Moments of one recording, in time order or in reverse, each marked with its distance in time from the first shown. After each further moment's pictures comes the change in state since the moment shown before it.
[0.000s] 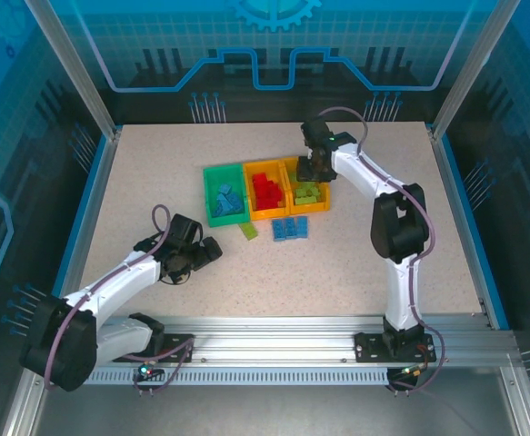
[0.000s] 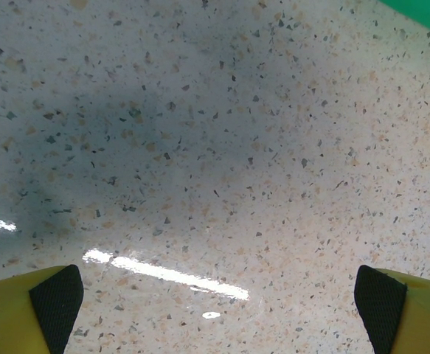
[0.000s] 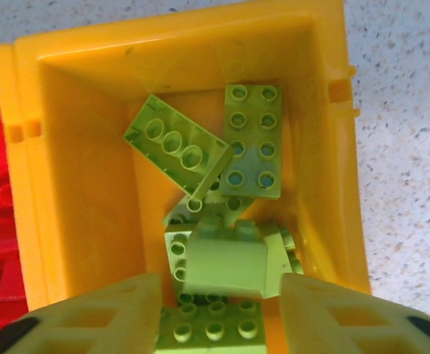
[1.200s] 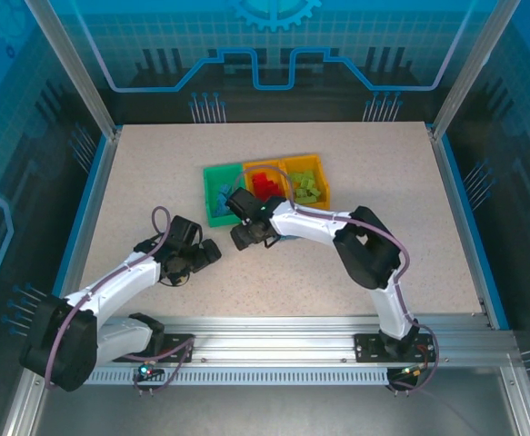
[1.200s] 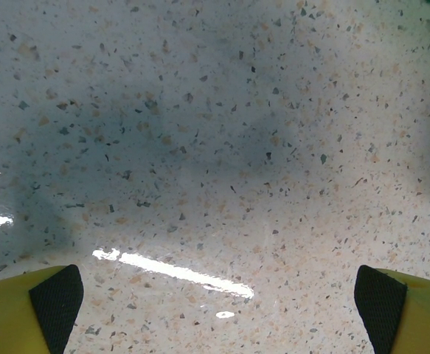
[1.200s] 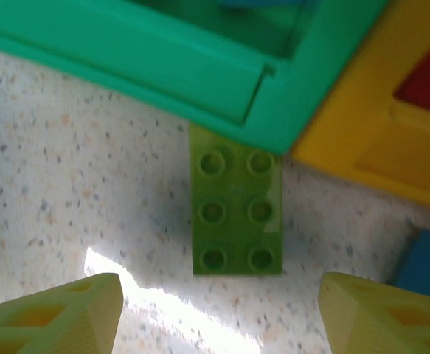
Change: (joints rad) left arm 0.005 -0.001 -0.017 -0.001 0.000 -0.001; right arm 0.508 -0.031 -0.298 0.243 0.093 0.006
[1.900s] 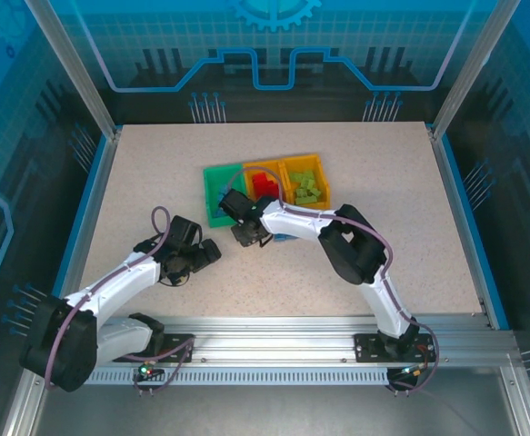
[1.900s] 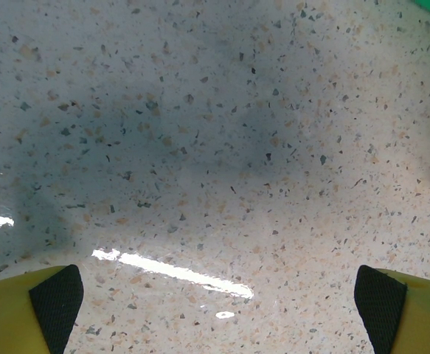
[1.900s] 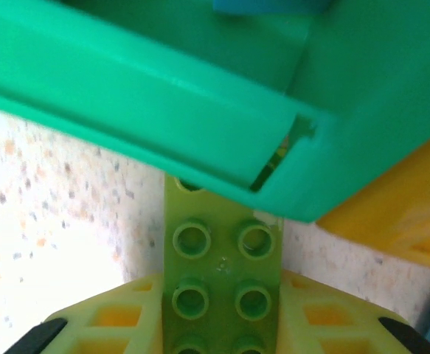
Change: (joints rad) left arm 0.001 -0.003 0.000 0.000 0.000 0.000; right arm 0.009 0.092 0.071 -0.045 0.042 -0.008
